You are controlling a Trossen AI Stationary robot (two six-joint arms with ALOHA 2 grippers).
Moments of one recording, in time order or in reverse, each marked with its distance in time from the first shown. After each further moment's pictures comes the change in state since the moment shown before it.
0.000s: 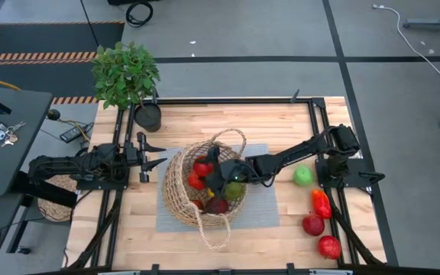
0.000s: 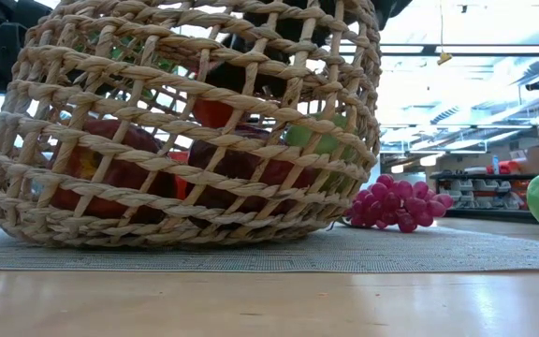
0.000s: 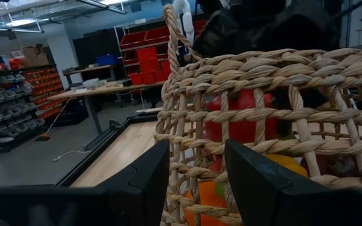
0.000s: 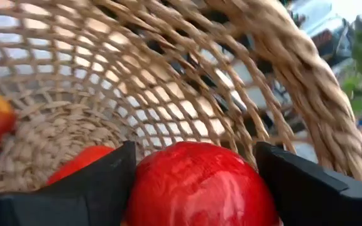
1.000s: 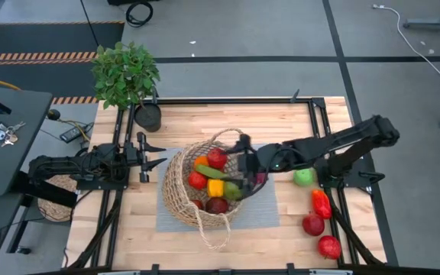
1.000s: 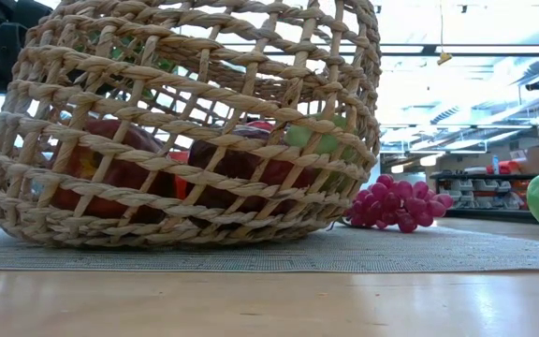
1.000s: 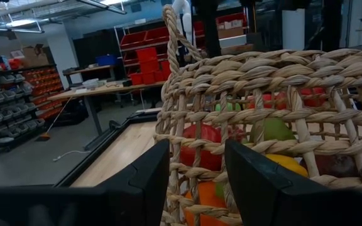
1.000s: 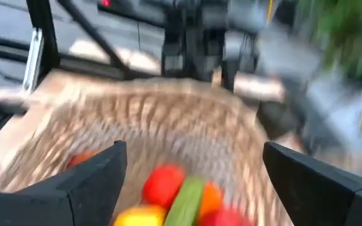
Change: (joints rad) left arm 0.000 0.000 0.000 0.001 0.000 0.000; right arm 0.076 -0.415 0.000 -0.391 -0.079 0.509
